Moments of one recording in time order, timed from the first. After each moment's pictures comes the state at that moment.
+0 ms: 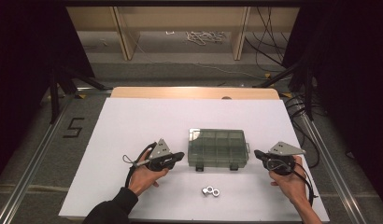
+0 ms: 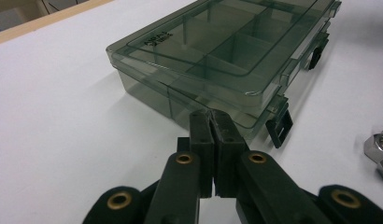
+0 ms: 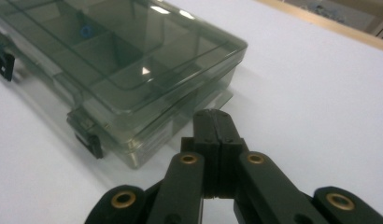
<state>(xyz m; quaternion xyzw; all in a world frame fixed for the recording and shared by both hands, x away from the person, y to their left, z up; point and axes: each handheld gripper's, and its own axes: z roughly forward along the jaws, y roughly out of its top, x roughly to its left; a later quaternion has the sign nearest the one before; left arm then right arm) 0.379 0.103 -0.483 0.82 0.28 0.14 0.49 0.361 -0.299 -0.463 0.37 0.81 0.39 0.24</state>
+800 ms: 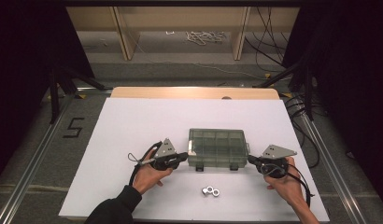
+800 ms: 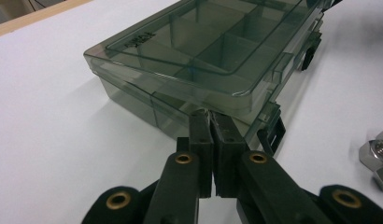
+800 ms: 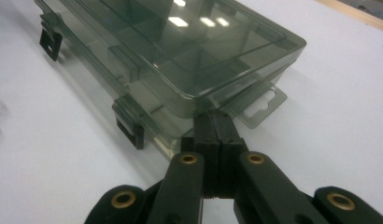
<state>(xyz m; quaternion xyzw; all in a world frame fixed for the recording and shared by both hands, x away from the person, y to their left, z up) 0.384 0.091 -0.482 0.82 0.27 0.13 0.49 0.359 -0.284 -0.468 0.32 0.83 0.39 0.21</state>
